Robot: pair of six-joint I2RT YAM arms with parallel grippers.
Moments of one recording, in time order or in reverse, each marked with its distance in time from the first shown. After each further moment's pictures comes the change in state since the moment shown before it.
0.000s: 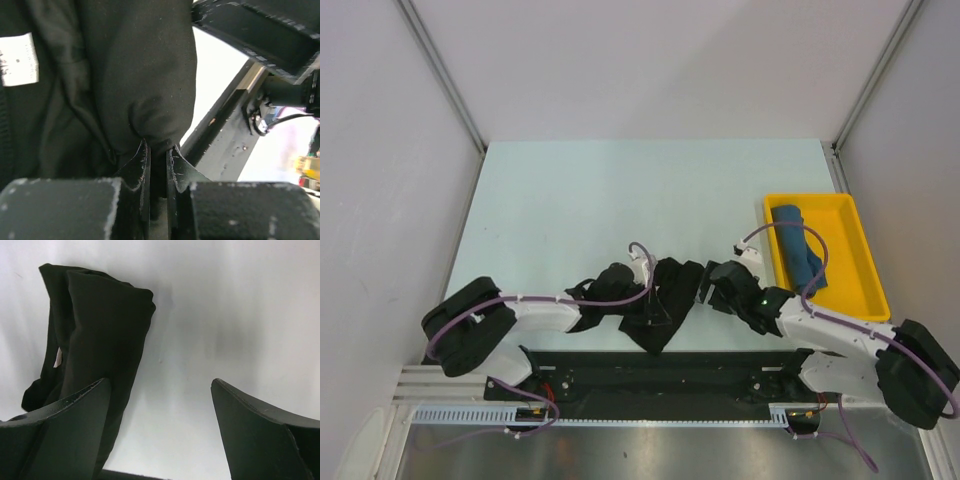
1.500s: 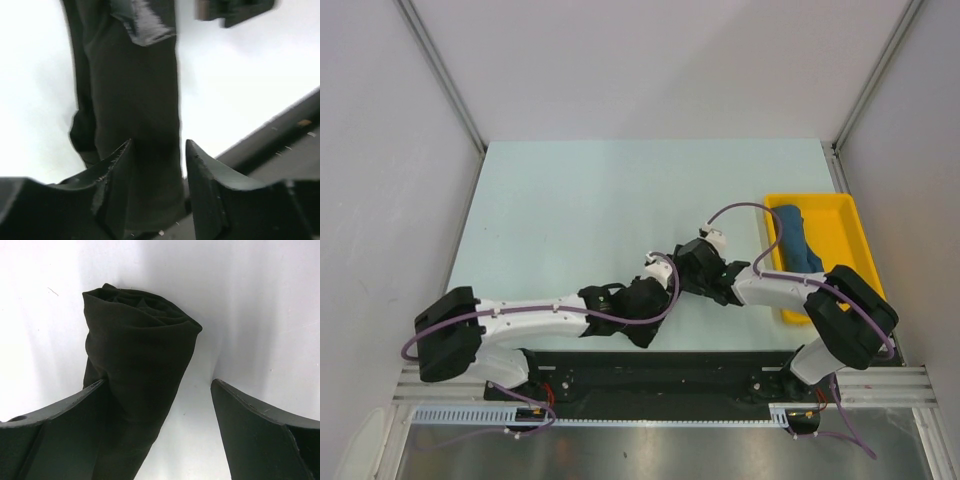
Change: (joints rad) left arm -0.257 -0.105 0.289 -0.656 -0.583 0.192; right arm -0.014 0.459 0.245 0.180 -0.097 -0.026
